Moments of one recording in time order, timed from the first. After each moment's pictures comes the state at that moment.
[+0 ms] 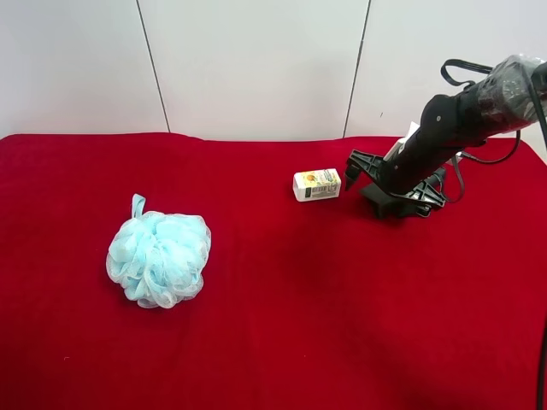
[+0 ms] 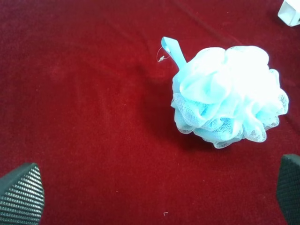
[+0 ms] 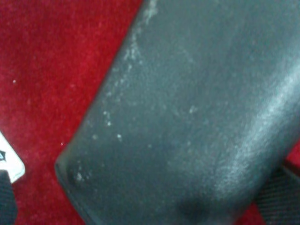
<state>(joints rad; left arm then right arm) -0.08 0.00 -0.51 -0.13 1.07 0.10 0.18 2.02 -1.12 0.14 0.30 0.52</state>
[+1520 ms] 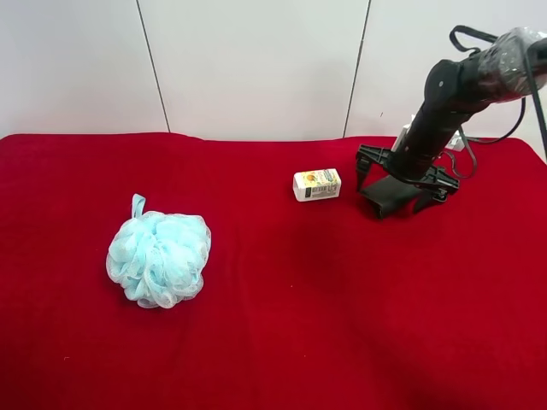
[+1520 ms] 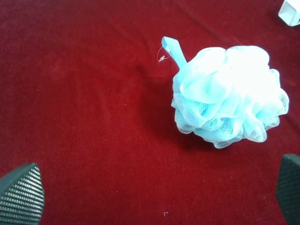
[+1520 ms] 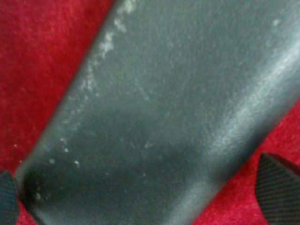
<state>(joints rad) -0.08 0.00 -0.51 -0.13 1.07 0.10 0.12 2.11 -1.38 0.13 0.70 0.43</state>
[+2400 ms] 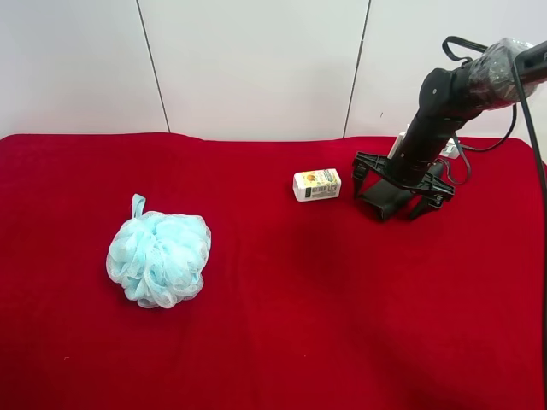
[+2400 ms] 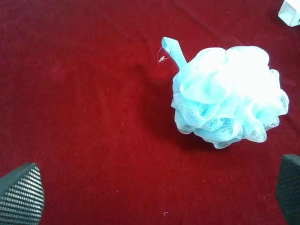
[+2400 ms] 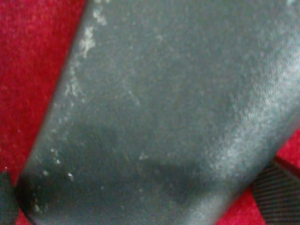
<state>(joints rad) -0.08 0.00 -0.51 -0.13 1.07 0.10 0.12 2.14 -1.39 0.14 0.70 0.42</state>
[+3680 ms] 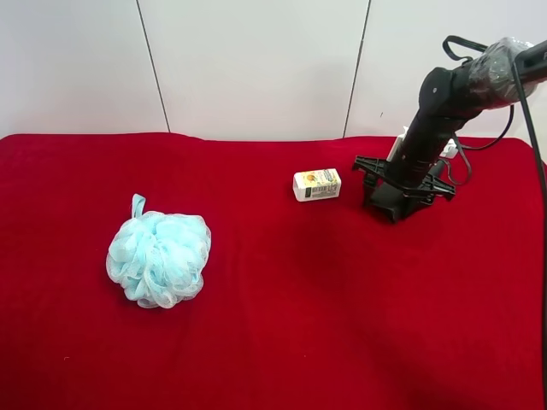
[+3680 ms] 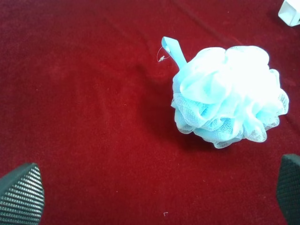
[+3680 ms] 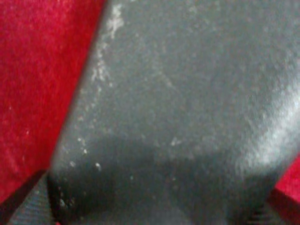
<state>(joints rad) -0.08 0.00 -0.51 -0.13 1.07 0.10 0.12 2.13 -1.39 0.16 0.75 0.33</state>
